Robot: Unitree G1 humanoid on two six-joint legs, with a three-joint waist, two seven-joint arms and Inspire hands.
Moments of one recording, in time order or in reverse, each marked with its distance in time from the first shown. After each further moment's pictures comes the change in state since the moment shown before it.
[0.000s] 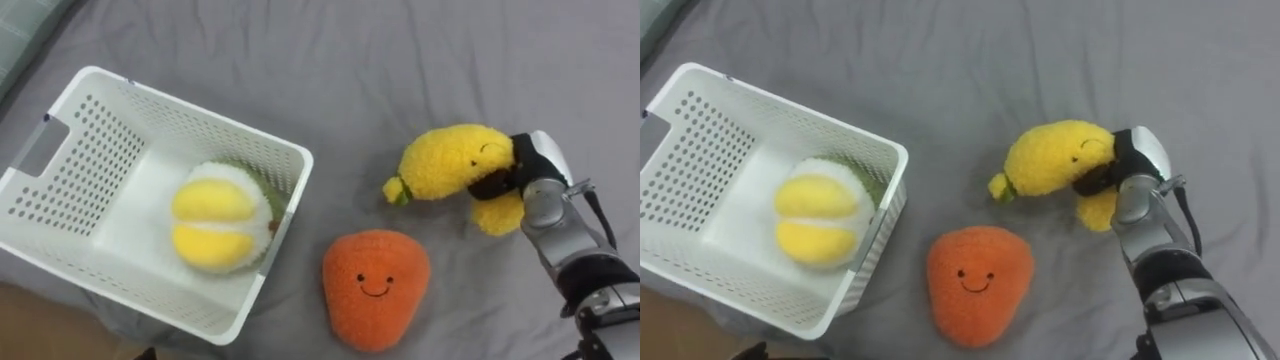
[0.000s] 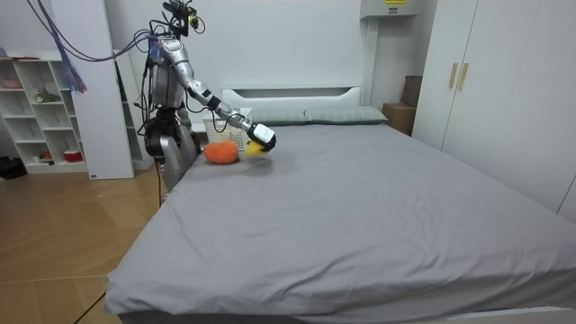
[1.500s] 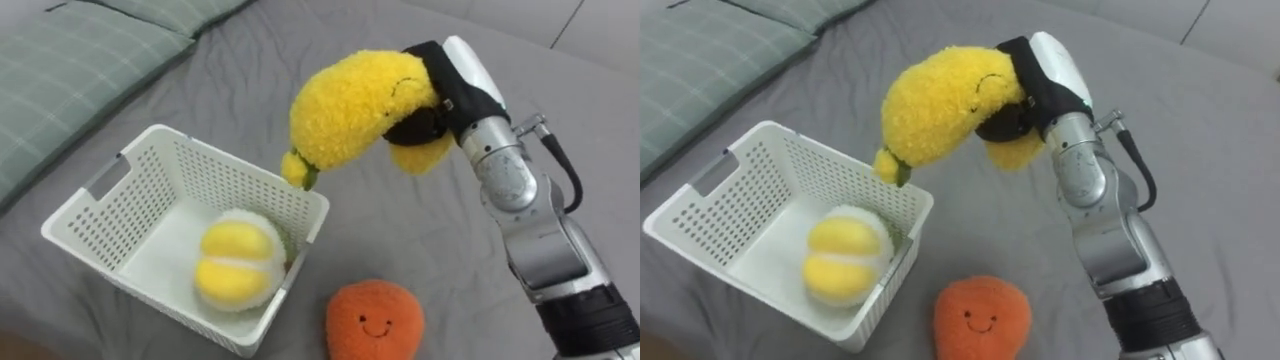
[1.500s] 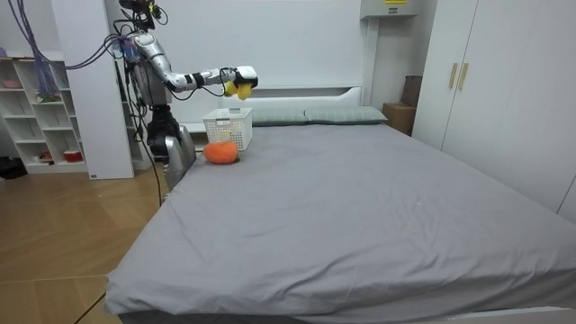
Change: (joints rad) left arm 0.184 -0.051 0.159 -0.074 0.155 0.058 -0.020; right arm 0.171 0.094 0.013 -0.869 -0.182 0.151 0.280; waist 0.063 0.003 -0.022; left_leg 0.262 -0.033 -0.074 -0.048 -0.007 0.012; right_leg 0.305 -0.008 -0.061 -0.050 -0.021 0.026
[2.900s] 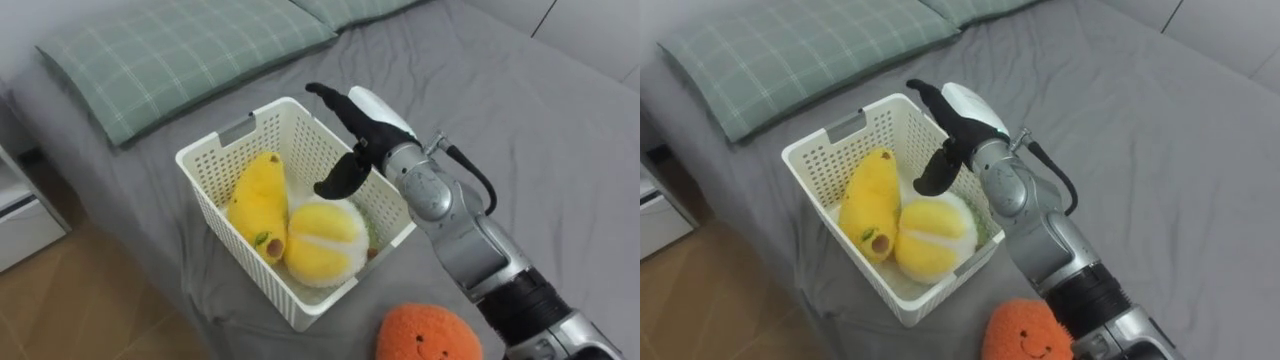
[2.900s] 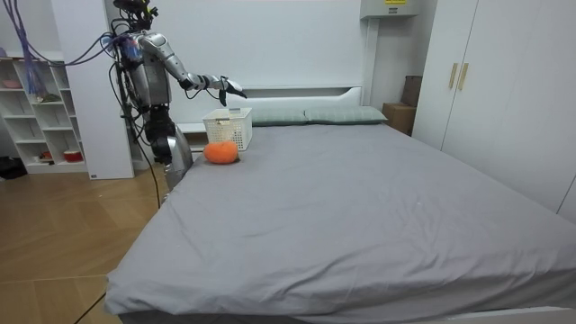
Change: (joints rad) left arm 0.007 -0.001 0.072 -0.096 0.062 0.079 0.030; right arm -0.101 0.092 0.210 0.188 -0.019 0.058 0.055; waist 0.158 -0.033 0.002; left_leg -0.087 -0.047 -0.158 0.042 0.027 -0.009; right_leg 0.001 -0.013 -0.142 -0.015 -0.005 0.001
